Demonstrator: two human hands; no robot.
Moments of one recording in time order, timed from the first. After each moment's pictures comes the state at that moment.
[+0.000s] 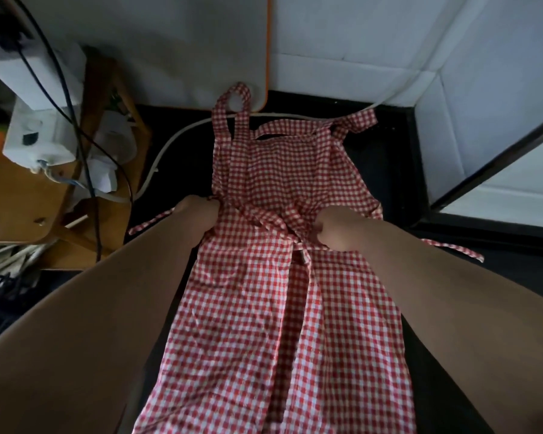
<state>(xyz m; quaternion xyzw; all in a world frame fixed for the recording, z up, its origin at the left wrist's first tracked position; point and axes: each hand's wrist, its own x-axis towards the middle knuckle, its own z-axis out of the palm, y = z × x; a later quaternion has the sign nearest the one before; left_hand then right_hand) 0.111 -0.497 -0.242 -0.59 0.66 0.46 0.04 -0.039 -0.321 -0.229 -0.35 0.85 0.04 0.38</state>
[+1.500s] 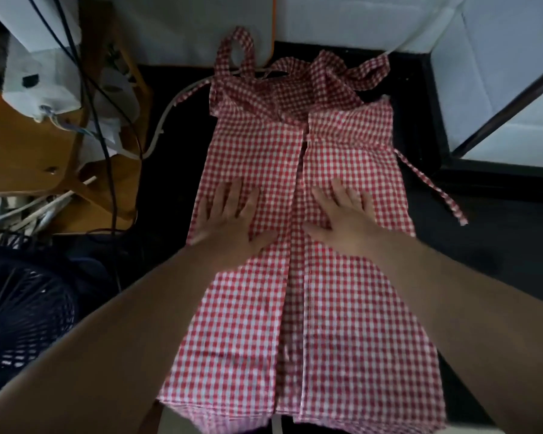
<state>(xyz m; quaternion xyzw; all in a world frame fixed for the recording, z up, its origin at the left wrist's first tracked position) 0.177 -0.433 -0.279 -0.27 0.93 0.10 0.21 0.024 -0.281 -0.261 -0.39 0.86 0.06 0.31</state>
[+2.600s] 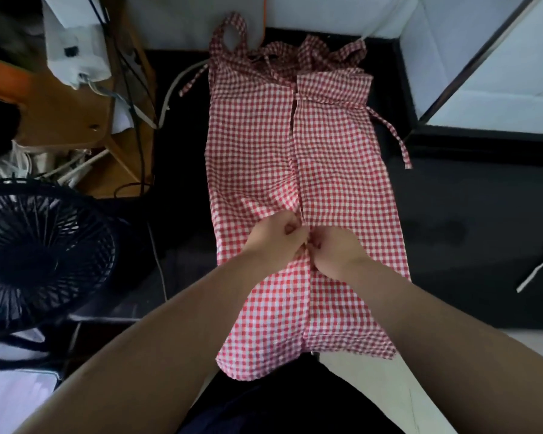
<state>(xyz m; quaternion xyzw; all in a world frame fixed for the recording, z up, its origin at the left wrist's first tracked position) 0.224 -0.335 -0.232 -0.32 0.78 0.53 0.08 0.143 -0.229 -0.243 -0.30 0.90 -0.08 0.30</state>
